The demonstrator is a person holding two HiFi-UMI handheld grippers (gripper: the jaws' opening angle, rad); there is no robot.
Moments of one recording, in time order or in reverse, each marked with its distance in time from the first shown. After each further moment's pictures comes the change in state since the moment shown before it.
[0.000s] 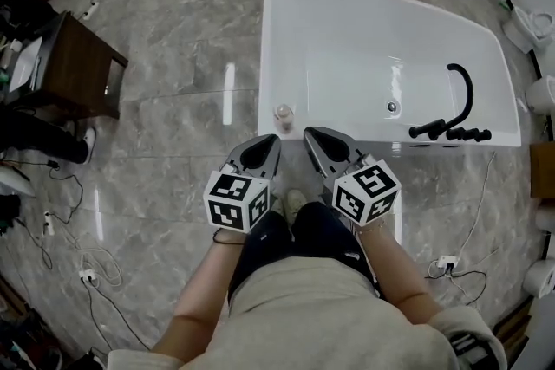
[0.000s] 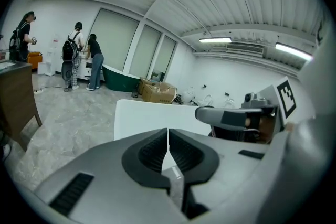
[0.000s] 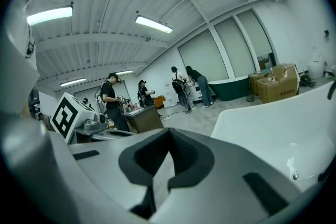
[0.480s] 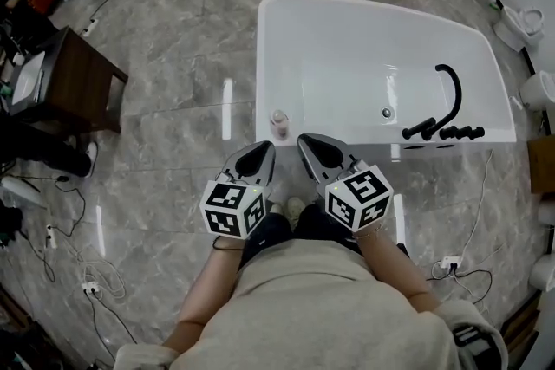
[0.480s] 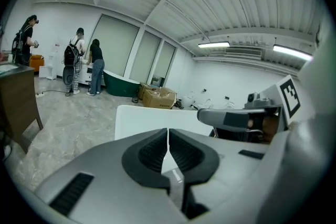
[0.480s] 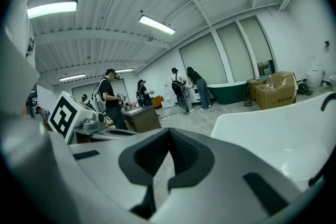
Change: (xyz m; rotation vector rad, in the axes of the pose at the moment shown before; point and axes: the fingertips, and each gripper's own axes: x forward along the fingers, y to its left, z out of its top) left arm -0.028 -0.017 0.013 0.011 -0.060 0.012; right arm -0.024 0.024 0.015 -0.055 -0.010 -0.039
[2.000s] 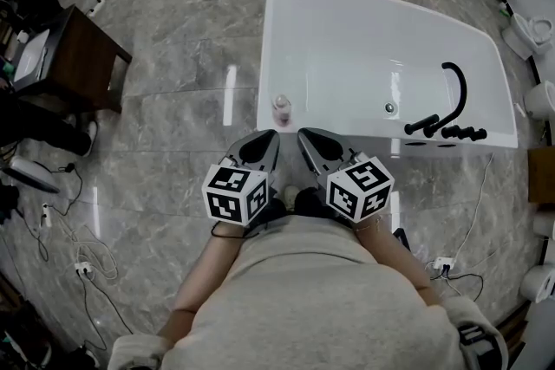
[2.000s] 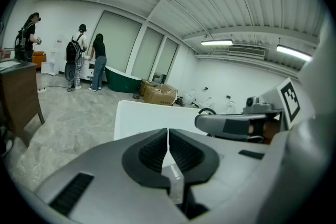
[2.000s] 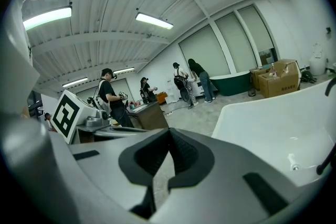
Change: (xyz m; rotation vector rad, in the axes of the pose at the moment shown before) left arm 0.001 -0.009 -0.015 -0.025 0.036 0.010; right arm -0.004 0.006 -0.025 0.071 0.055 0.059
